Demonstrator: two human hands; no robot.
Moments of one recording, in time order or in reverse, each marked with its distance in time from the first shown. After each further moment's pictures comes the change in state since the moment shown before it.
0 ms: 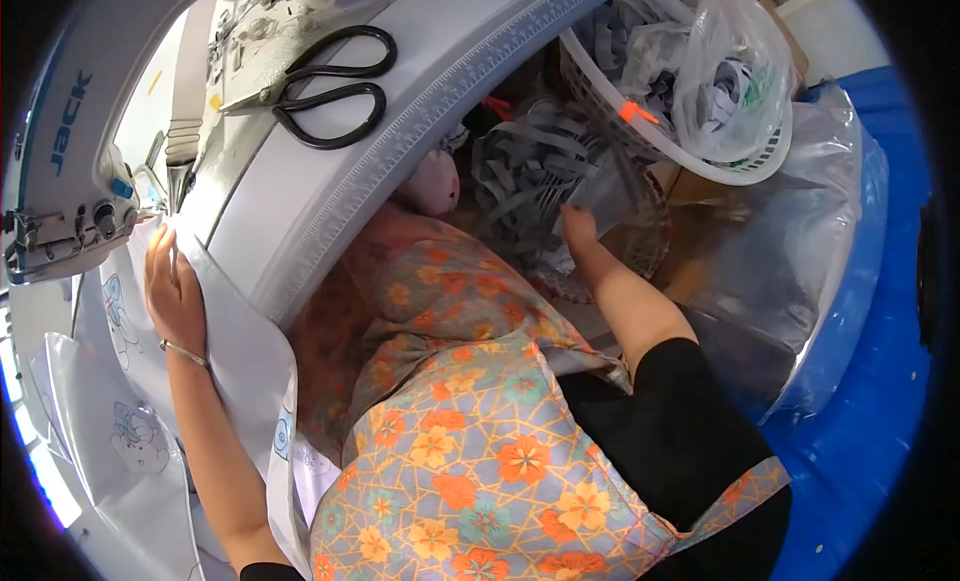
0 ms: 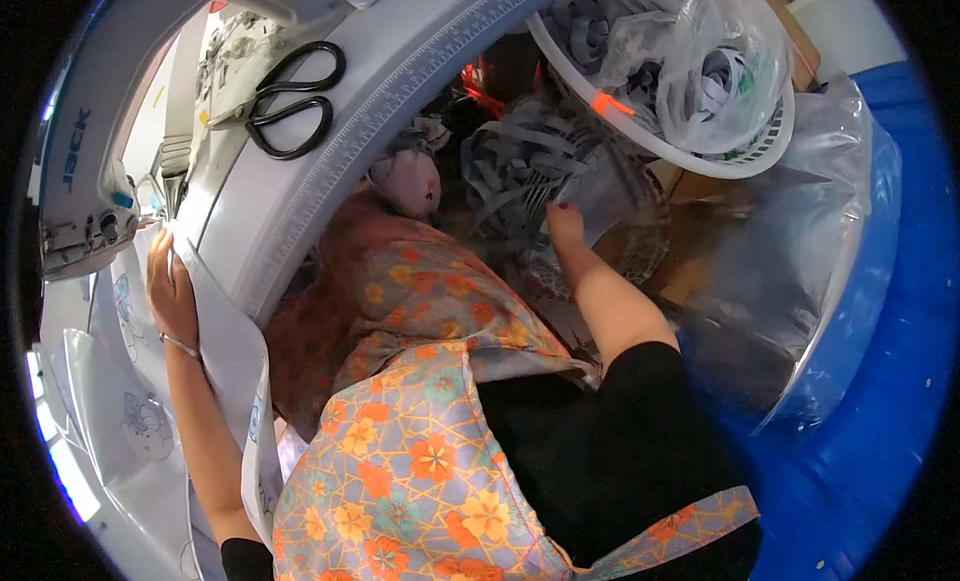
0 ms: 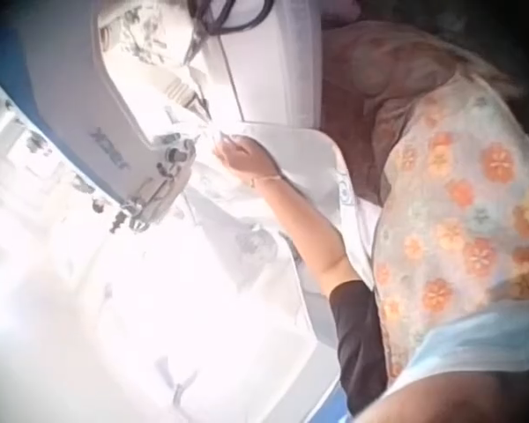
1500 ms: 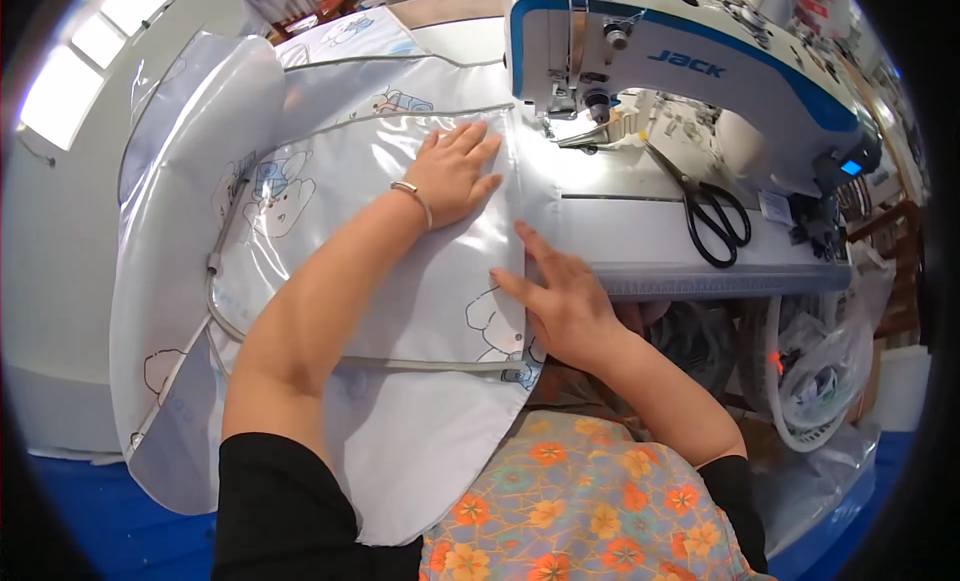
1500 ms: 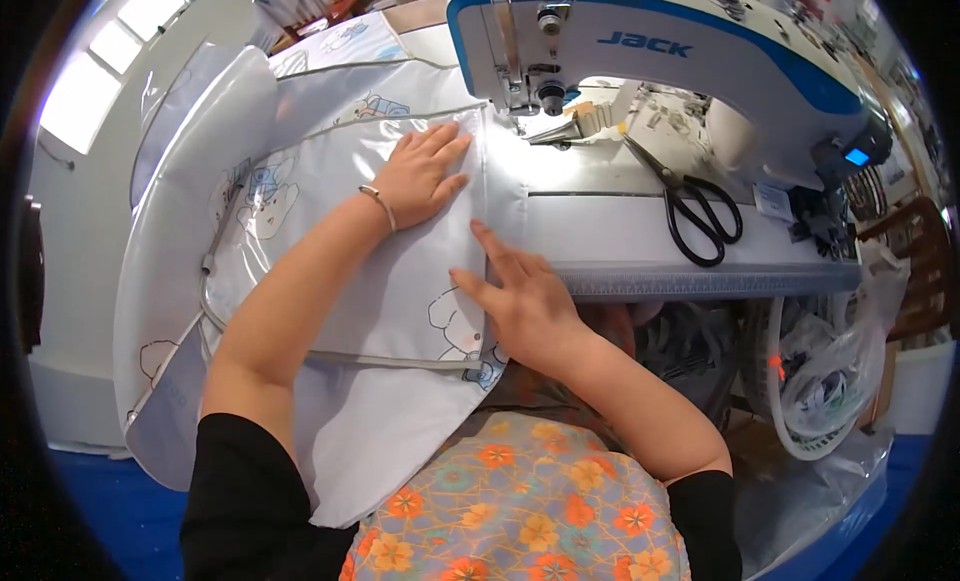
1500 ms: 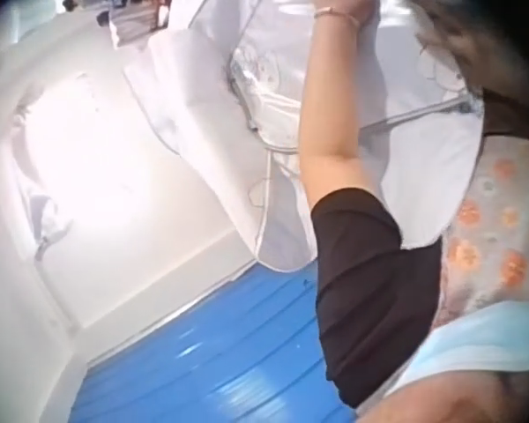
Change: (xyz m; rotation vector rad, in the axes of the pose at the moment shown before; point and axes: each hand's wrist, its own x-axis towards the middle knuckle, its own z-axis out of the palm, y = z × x) left_hand -0.032 -0.044 -0.032 0.267 -0.144 -0.077; right_hand -0.344 -0.389 -0.016 -0.094 -0.753 -1.902
